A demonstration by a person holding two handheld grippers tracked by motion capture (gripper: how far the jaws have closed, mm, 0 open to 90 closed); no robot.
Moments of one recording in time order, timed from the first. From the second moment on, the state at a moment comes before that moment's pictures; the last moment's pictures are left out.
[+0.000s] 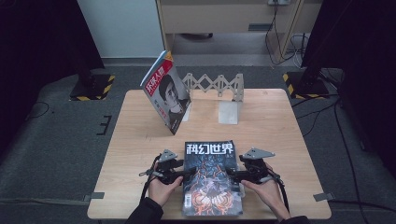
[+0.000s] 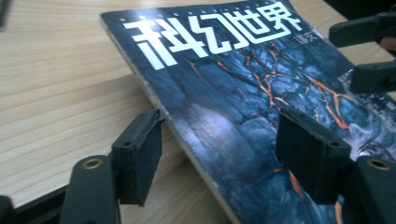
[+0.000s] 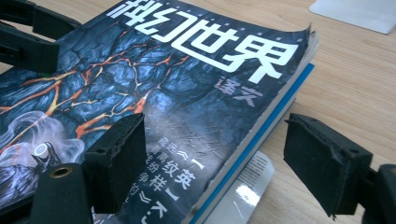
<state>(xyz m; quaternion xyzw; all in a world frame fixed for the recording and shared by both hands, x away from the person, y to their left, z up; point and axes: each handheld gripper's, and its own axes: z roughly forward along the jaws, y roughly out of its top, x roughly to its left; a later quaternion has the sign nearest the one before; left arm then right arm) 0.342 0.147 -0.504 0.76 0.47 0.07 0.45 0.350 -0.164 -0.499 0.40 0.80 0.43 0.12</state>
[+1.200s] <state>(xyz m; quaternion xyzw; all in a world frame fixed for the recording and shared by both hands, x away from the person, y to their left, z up) 0.351 0.141 -0.486 0.76 0.44 0.00 0.48 0.353 -0.159 -0.504 0.40 0.80 0.44 0.10</state>
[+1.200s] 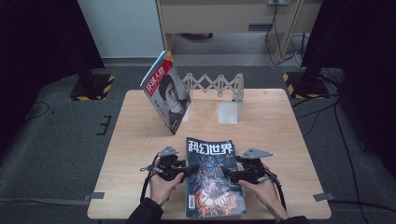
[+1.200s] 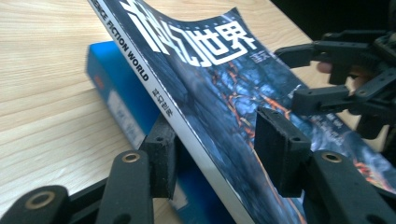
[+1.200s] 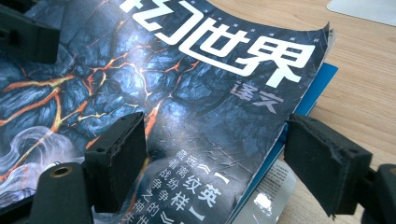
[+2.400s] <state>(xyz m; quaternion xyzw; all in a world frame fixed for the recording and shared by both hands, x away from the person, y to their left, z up) 0.391 0.125 -0.474 0.79 0.44 -0.08 0.43 0.355 -0.162 -0.505 0.38 0.80 0.45 0.10</state>
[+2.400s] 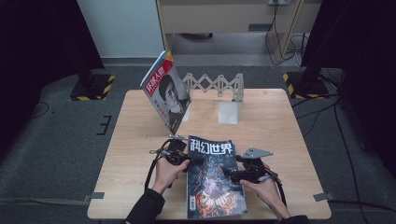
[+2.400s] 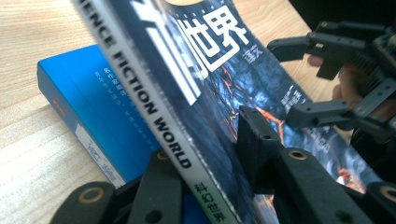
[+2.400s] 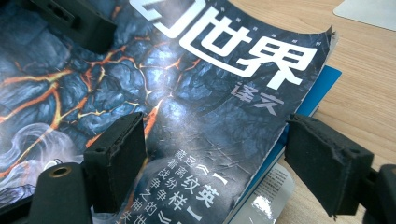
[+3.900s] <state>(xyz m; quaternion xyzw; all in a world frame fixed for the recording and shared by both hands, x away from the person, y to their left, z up) 0.357 0.127 -0.401 0.75 0.38 0.01 0.53 0.358 -0.165 -0.487 0.38 0.77 0.51 0.09</state>
